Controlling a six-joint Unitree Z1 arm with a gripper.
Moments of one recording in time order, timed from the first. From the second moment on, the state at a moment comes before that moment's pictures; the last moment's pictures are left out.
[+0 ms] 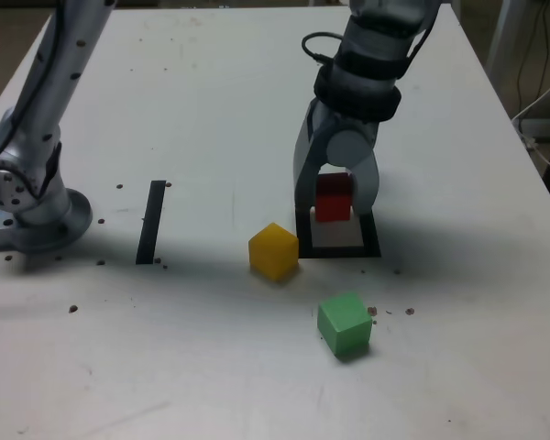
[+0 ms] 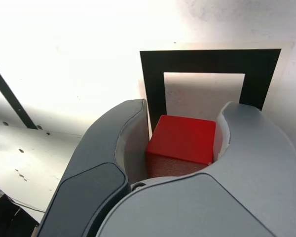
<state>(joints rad) 0.04 2.18 -1.70 1.38 -0.09 0.07</state>
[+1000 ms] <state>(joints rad) 0.06 2.22 -1.65 1.30 -0.07 0.09</state>
